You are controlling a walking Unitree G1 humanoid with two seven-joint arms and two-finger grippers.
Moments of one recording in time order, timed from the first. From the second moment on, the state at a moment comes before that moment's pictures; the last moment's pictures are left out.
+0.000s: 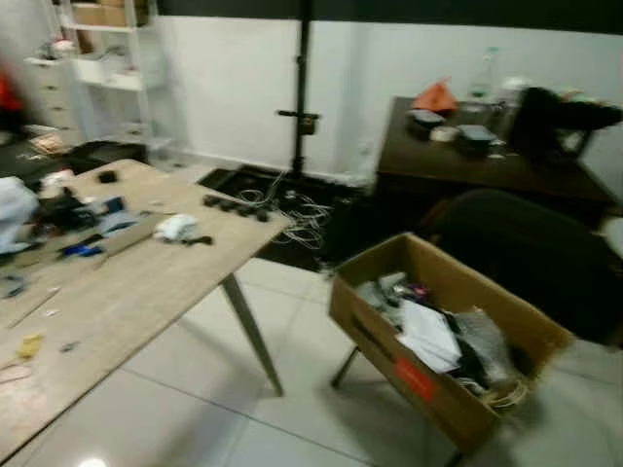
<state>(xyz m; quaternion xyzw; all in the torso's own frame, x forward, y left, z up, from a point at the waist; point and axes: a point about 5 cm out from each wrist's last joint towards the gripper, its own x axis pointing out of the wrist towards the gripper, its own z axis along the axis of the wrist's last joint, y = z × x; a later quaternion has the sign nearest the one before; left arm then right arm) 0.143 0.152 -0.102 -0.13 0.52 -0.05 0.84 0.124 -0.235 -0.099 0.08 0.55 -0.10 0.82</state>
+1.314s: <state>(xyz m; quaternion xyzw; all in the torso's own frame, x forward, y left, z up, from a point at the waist) 0.147 0.153 -0.101 -0.11 0.51 -0.06 0.85 0.125 -0.236 -0.099 0.09 0.54 -0.11 0.83</state>
